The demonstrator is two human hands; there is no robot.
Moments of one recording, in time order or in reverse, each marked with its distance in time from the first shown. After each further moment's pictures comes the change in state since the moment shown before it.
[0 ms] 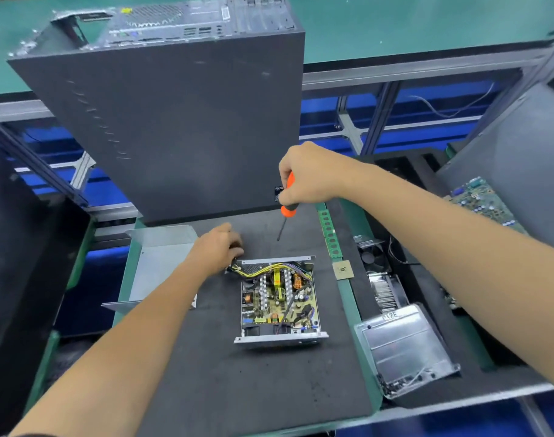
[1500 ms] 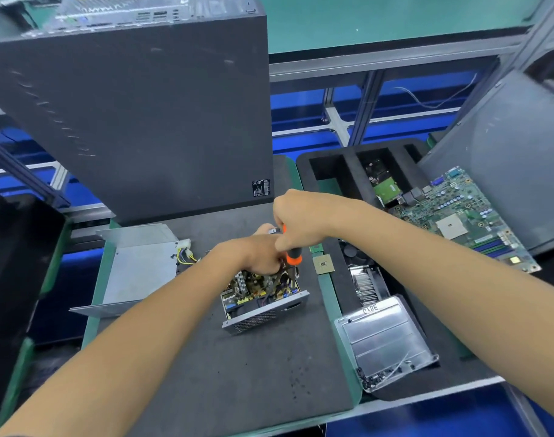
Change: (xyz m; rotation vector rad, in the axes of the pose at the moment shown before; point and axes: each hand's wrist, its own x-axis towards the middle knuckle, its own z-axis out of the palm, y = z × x) left_hand 0.012 0.133 -0.023 -0.012 -0.485 0.384; right_hand -0.043 0.018 0.045 -0.115 -0.196 -0.085
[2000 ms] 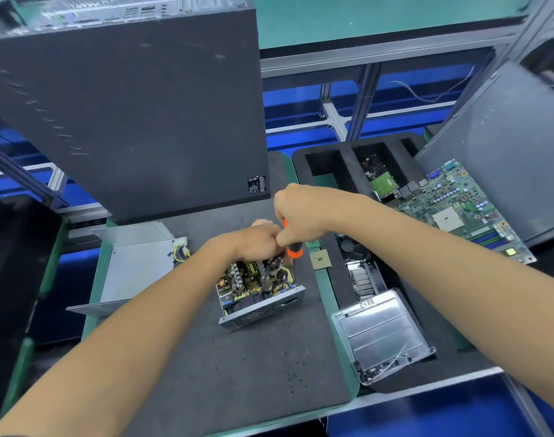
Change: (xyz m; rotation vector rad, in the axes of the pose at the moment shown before) left_hand -0.004 0.009 -0.010 -0.353 0.063 -0.061; right_hand -0.011 0.005 -0.004 0.024 0.004 0.012
